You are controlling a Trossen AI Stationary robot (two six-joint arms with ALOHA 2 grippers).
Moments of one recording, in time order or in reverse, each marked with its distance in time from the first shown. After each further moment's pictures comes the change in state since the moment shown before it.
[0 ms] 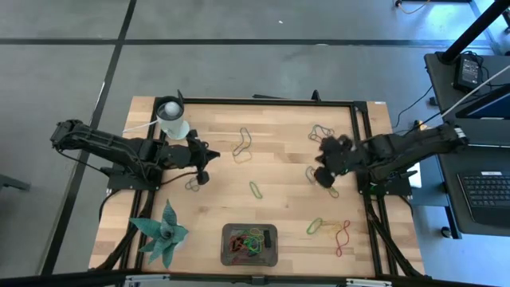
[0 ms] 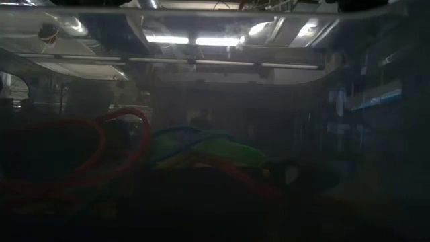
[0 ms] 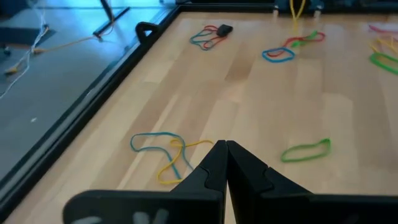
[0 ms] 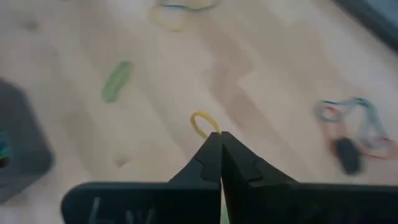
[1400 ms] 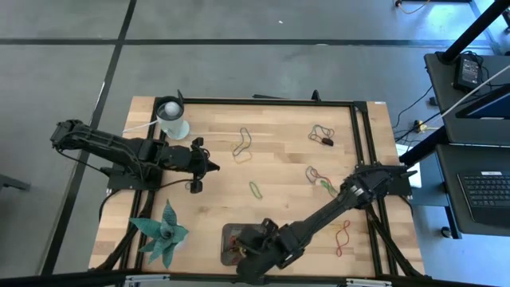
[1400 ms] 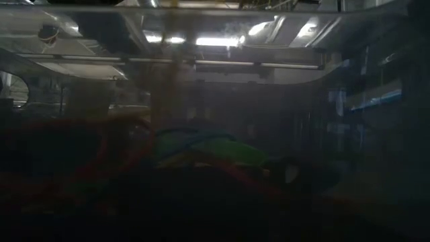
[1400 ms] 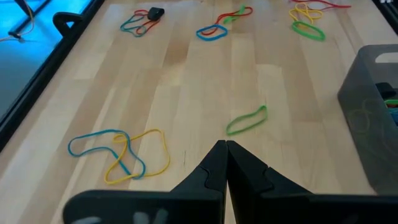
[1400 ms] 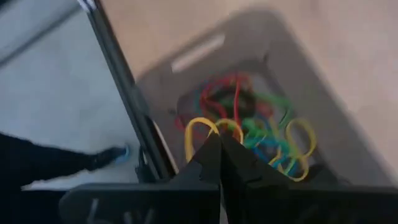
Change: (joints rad) left arm -0.002 0.000 0.000 -0.035 0.257 0.085; right arm 0.323 1.280 1.257 -0.020 -0.149 0.286
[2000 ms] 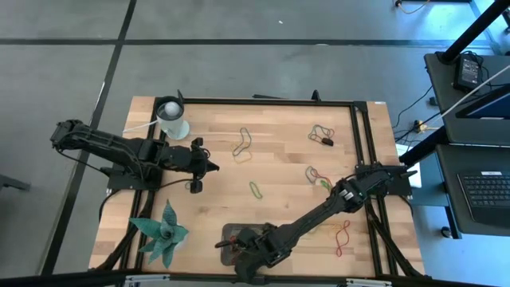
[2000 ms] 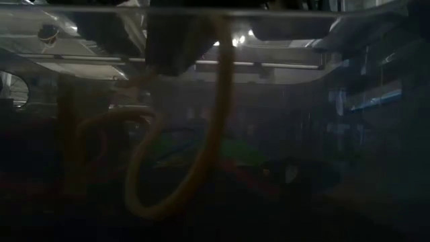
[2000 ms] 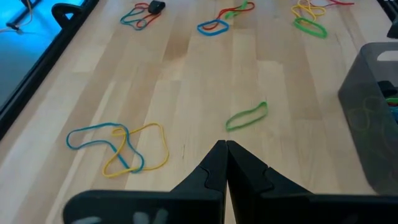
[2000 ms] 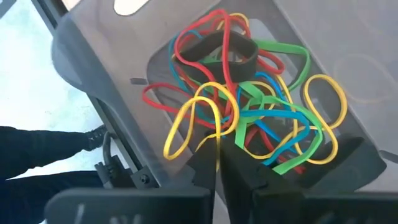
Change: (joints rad) left arm 0.000 0.000 0.000 -0.017 0.000 -0.025; right arm -0.025 0.097 0.000 -0.011 -0.157 0.098
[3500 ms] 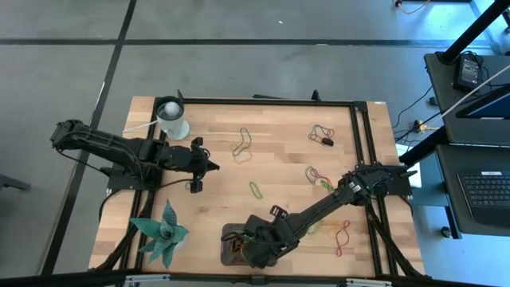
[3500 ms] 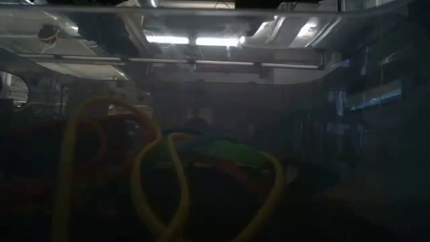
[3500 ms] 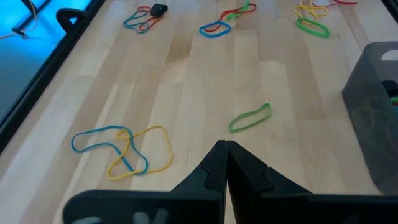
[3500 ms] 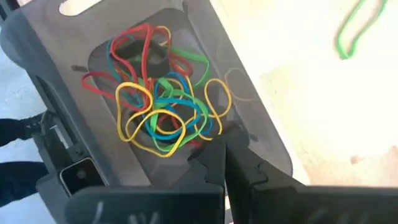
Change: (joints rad) left arm 0.000 0.000 0.000 0.005 -0.011 0.018; right arm -0.018 -0.107 0.013 -0.280 0.097 -0.163
